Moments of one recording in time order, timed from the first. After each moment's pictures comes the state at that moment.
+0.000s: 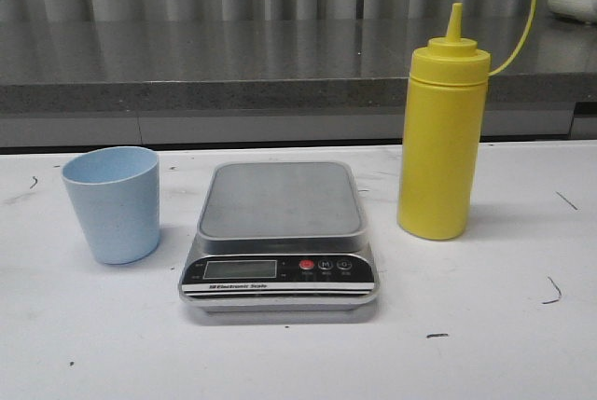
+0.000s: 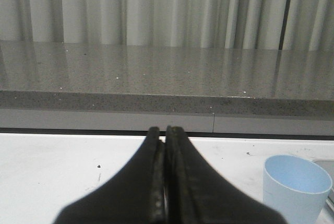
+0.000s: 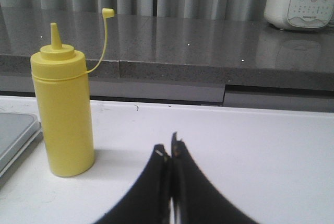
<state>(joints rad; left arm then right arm) 0.02 -0.01 0.00 -0.06 0.01 0.01 0.03 -0.01 0.03 0.04 0.05 -0.03</state>
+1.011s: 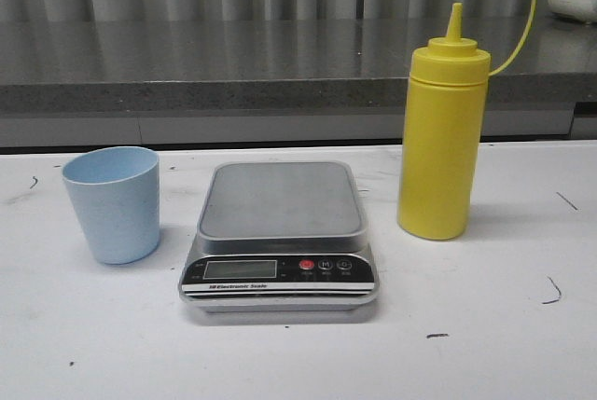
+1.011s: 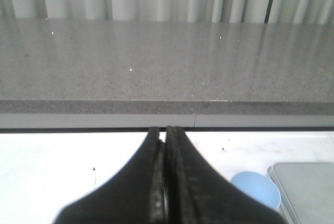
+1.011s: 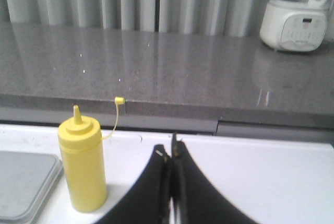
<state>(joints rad) 0.02 0.36 -0.68 -0.06 0.59 0.01 0.03 0.25 -0.61 0.04 0.55 -0.03</state>
